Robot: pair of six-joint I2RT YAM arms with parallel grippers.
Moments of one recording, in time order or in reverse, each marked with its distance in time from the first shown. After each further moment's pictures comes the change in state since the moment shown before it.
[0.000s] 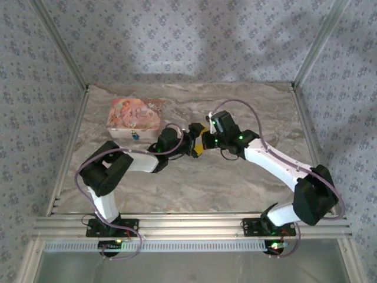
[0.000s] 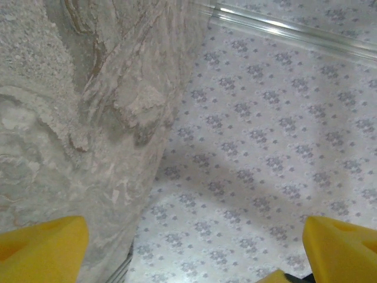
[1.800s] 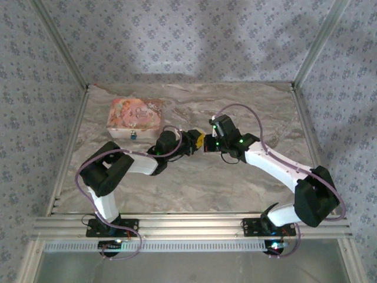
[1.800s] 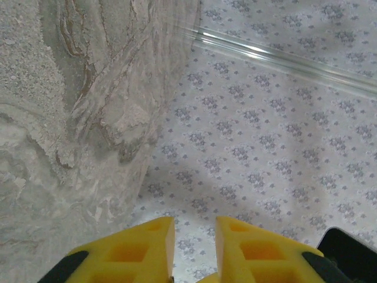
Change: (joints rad) left arm -0.007 0.000 -0.042 0.073 -0.086 -0.036; right arm 0.000 -0.024 -0.064 0.016 0.025 0.093
